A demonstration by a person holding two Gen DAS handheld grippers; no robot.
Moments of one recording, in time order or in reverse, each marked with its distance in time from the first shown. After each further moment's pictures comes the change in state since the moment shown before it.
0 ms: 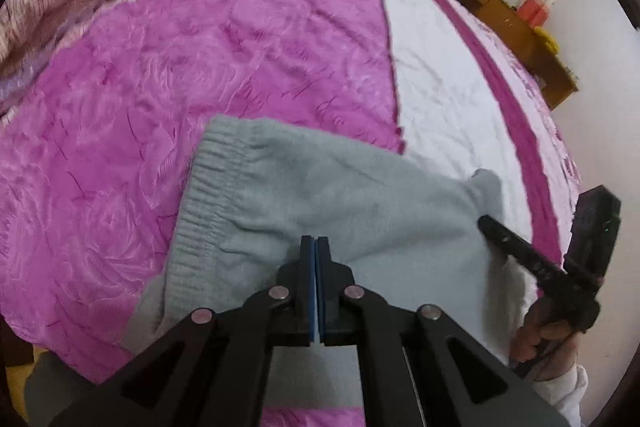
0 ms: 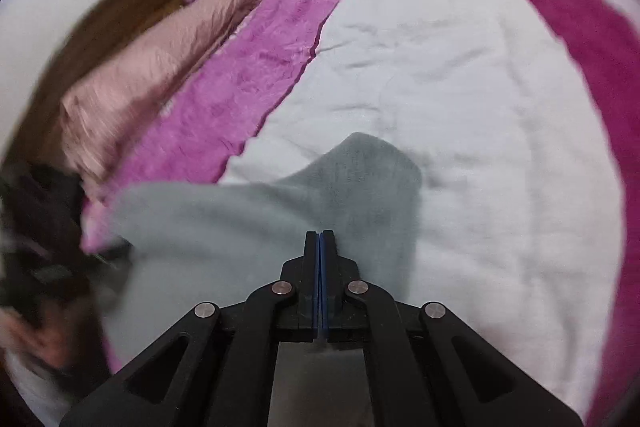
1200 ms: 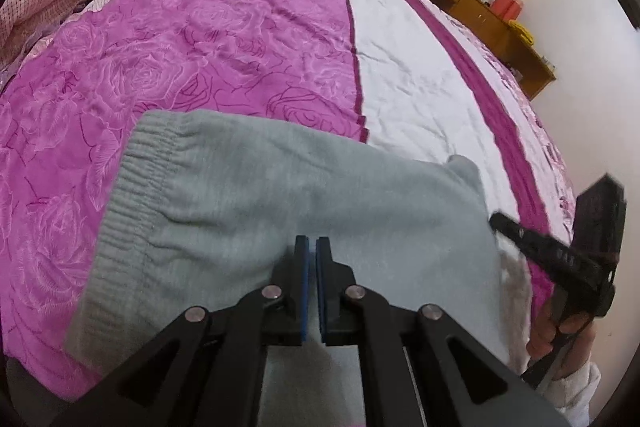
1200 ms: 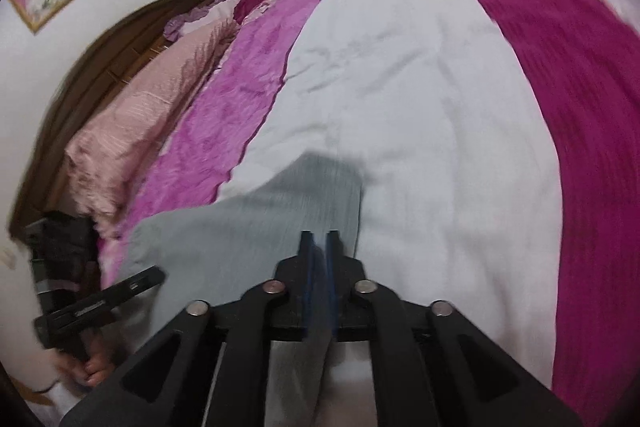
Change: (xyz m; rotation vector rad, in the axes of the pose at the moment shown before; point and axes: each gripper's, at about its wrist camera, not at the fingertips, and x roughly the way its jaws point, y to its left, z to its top) left arm 0.025 -0.019 -0.012 0.044 -0.021 -0.078; right arm -0.038 -0.046 -0.013 0.227 -0.041 0.093
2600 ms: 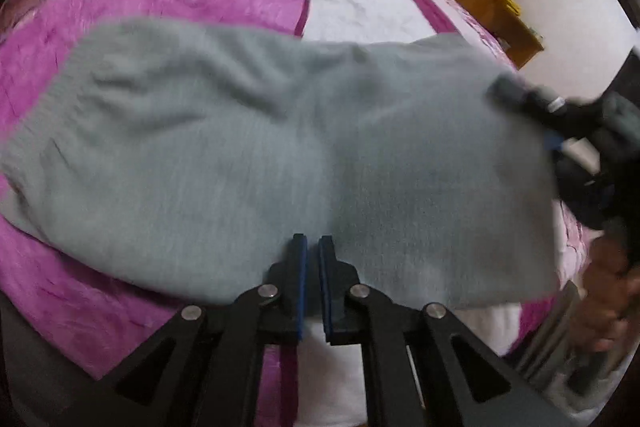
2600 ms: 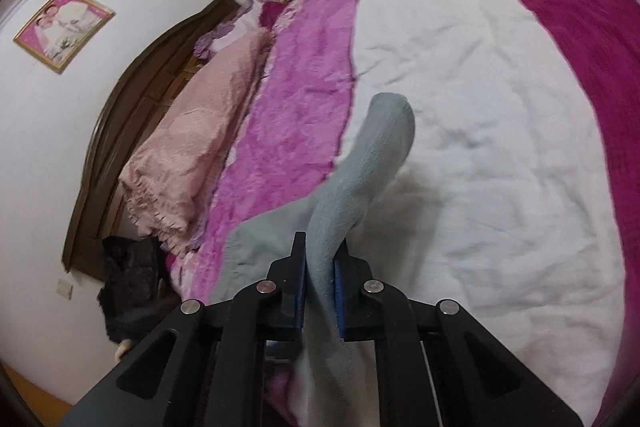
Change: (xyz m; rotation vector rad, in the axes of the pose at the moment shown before) left arm 0.010 -0.047 -0.065 0.040 0.087 -0.009; right arm -0.030 0.071 -0.004 0.094 0.017 0.166
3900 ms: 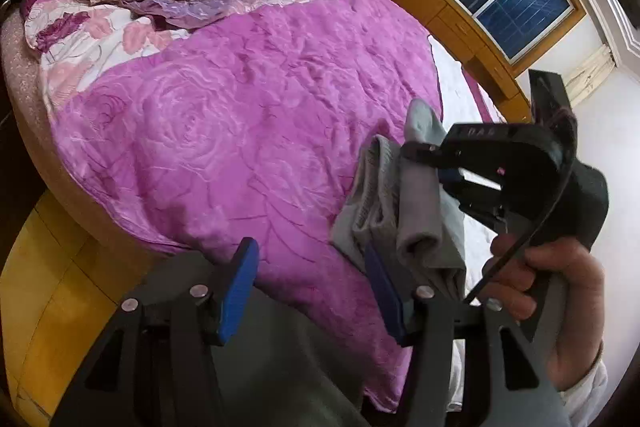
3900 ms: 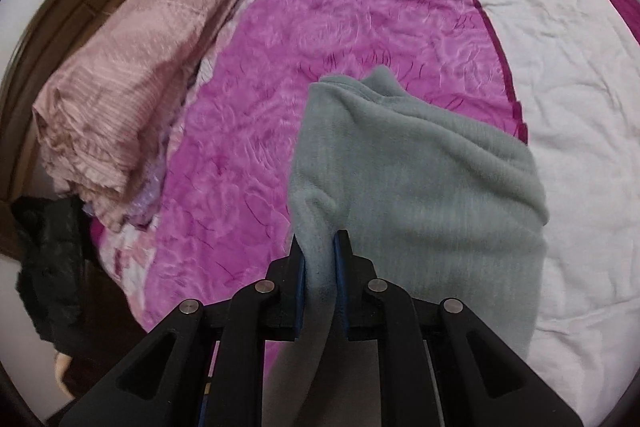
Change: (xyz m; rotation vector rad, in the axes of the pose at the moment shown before) left arm -0.135 0.179 -0.021 -0.398 -0.236 0.038; right arm 0.213 0.162 -0.024 -0.103 0.189 -0.361
